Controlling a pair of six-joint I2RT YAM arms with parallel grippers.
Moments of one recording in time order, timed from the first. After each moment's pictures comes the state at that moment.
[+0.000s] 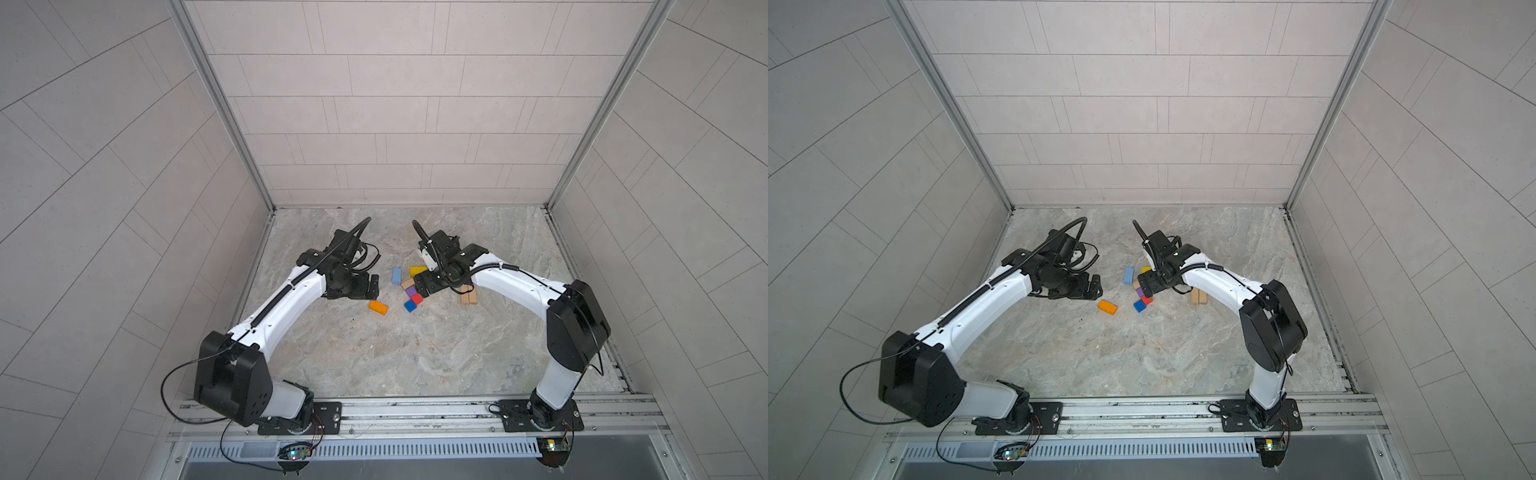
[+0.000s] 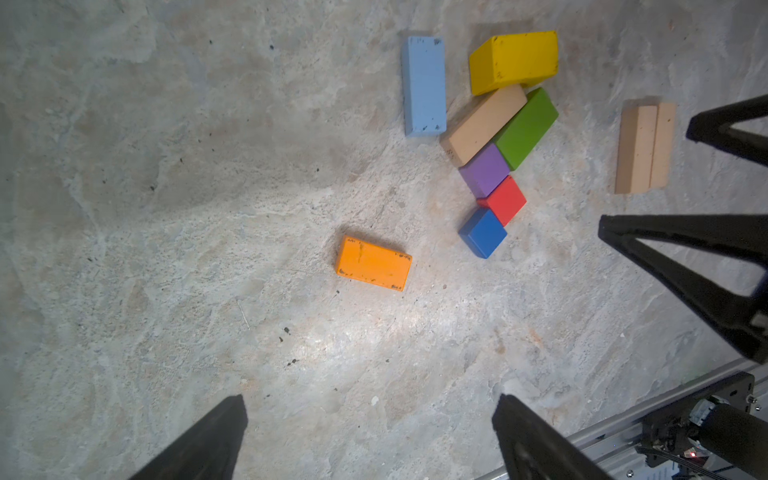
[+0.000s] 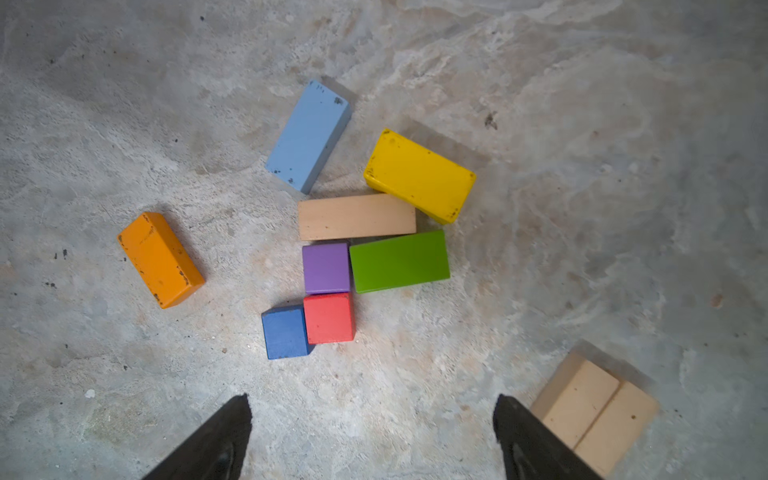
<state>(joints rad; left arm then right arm) -0.37 1.40 1.14 -0.96 0.20 -0.29 0.62 1.79 1.40 -0.74 -0.01 0.19</state>
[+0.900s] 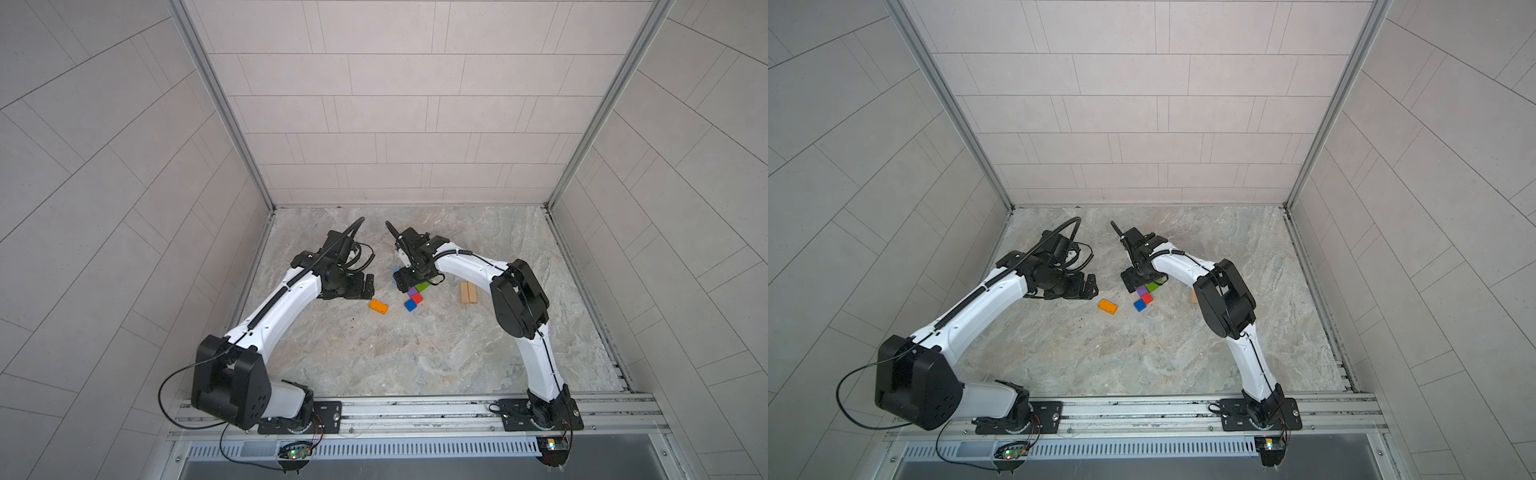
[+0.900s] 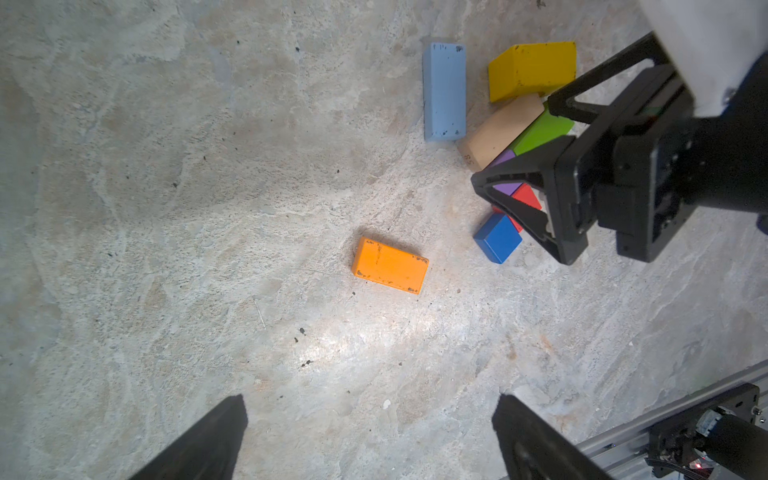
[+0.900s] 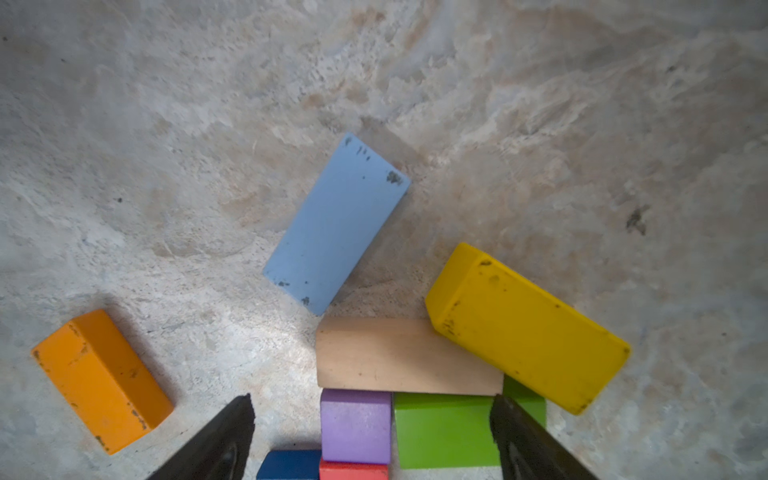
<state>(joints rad) -0.33 1.39 1.13 -0.94 0.20 -0.27 0.65 2.17 1.75 -0.82 -0.01 0.16</state>
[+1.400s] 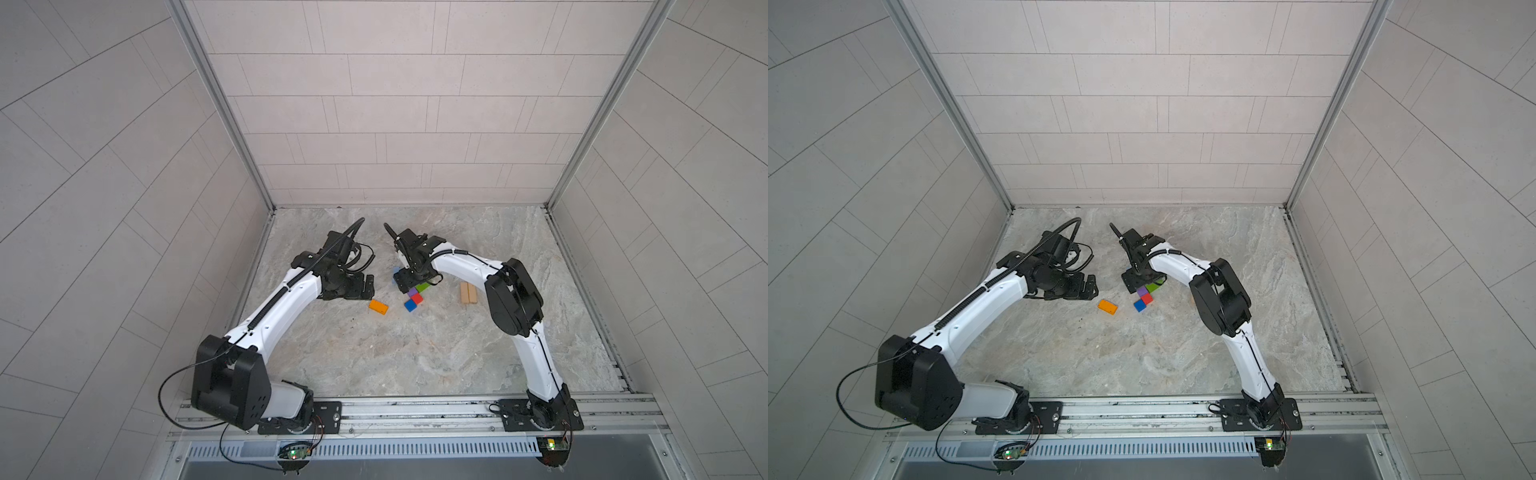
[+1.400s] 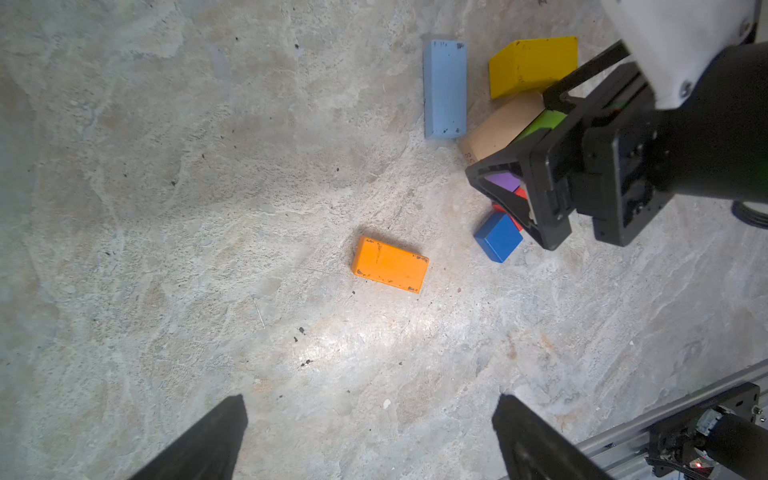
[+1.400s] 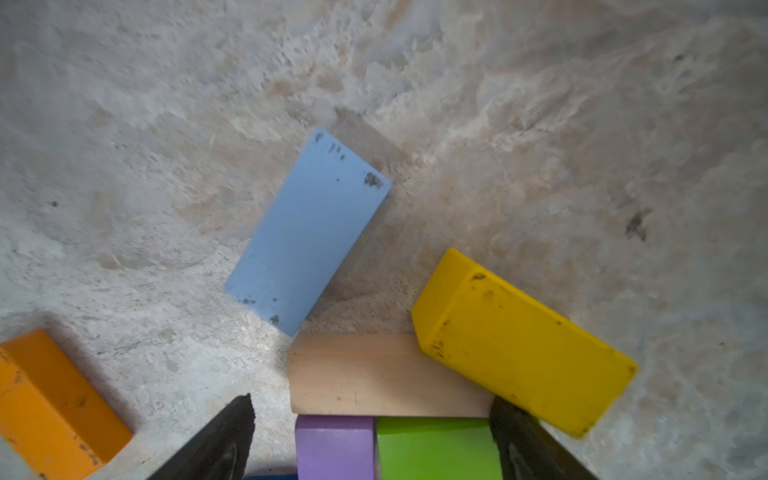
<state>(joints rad) -0.33 1.39 1.12 -0.94 0.20 -0.27 0.65 2.22 1.79 -0.85 0.03 0.16</state>
